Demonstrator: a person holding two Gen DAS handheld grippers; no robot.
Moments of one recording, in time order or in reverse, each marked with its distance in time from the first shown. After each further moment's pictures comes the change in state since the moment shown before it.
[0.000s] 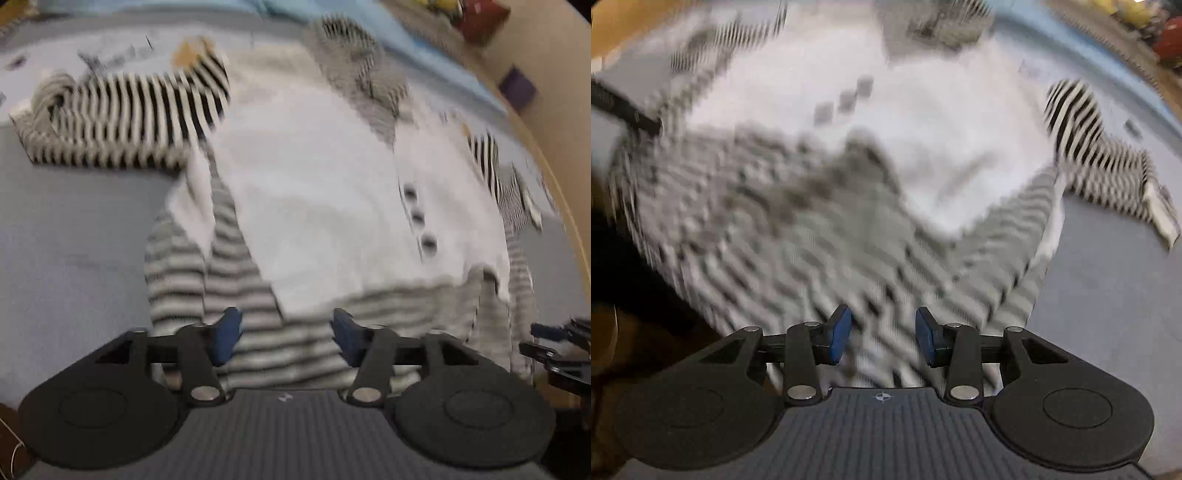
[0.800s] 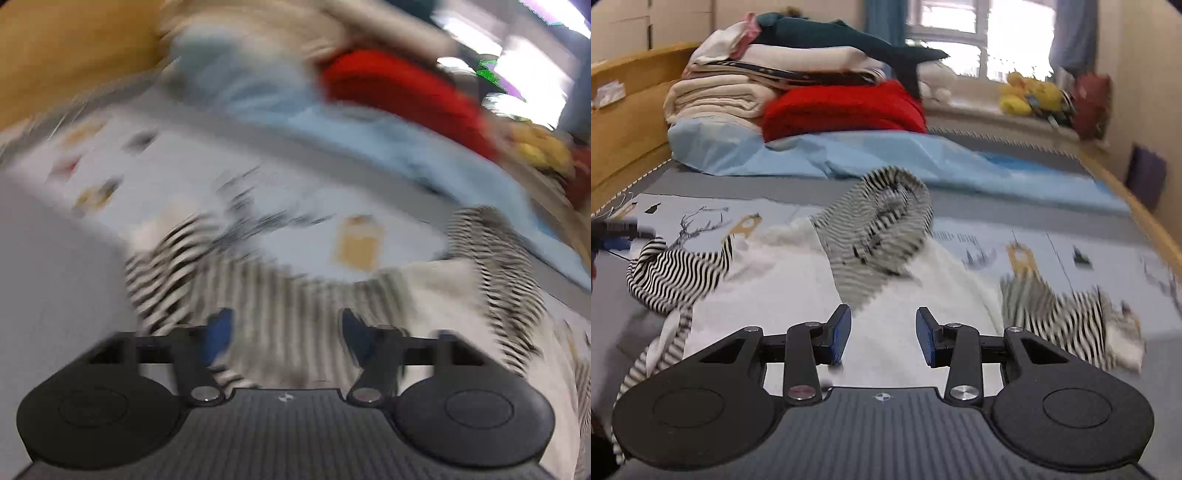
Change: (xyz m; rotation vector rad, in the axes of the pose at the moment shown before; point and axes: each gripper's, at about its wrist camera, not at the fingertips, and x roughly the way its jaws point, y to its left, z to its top) left arm 0.010 0.149 0.154 -0.365 -0.355 0.240; right arm -0.044 -0.003 0.161 0.182 -0.463 -0.124
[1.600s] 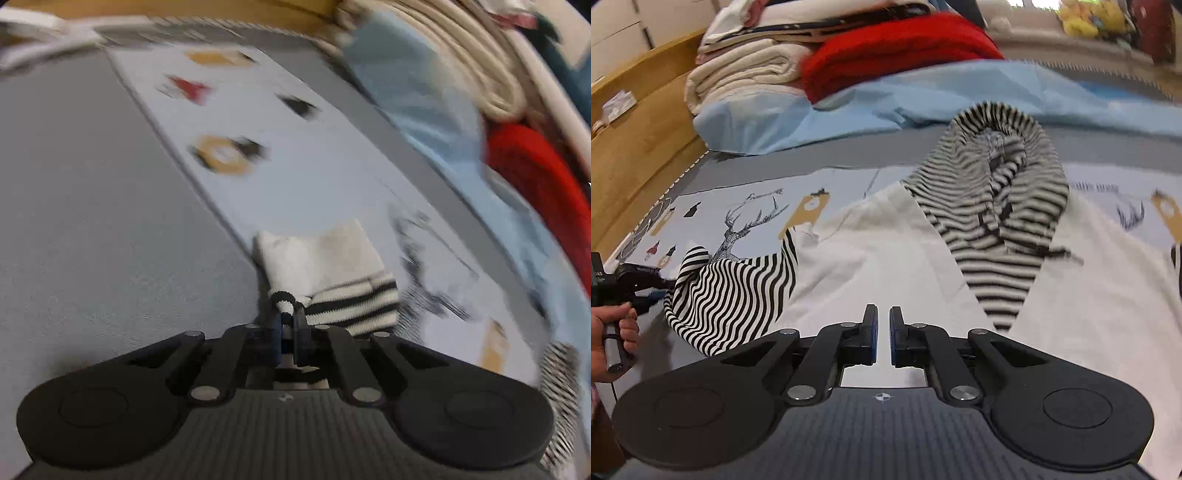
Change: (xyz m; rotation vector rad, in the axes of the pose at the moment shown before) left arm 0.077 0.133 0.043 -0.403 -0.014 0.200; right arm 0.155 0.078 0.015 0.177 0.185 0.245
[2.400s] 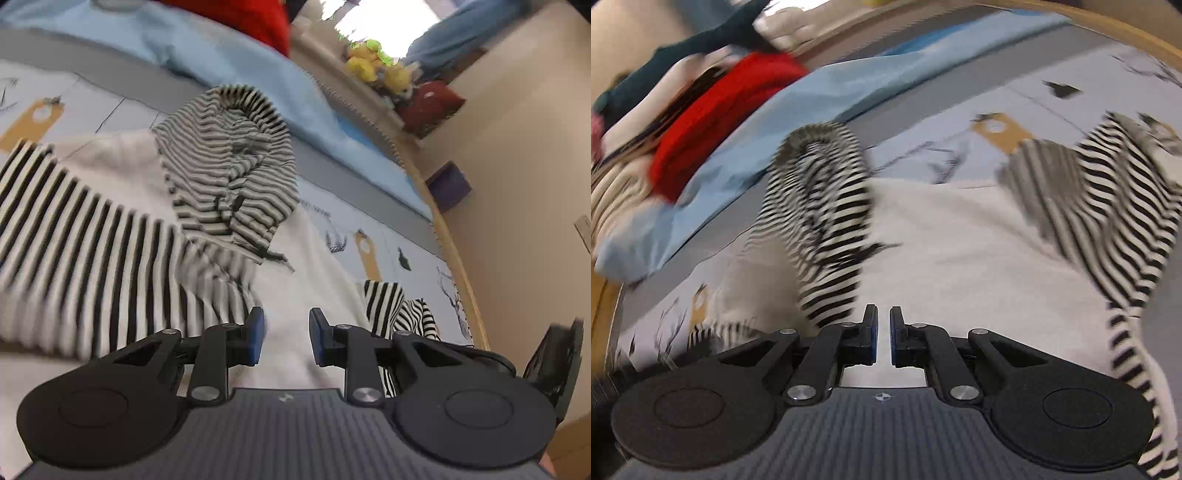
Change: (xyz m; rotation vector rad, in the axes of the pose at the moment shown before) left arm -0.157 -0.278 -0.274 0.536 0.394 -0.713; right arm -0.052 -0.151 -0.009 0.537 -0.062 -0.212
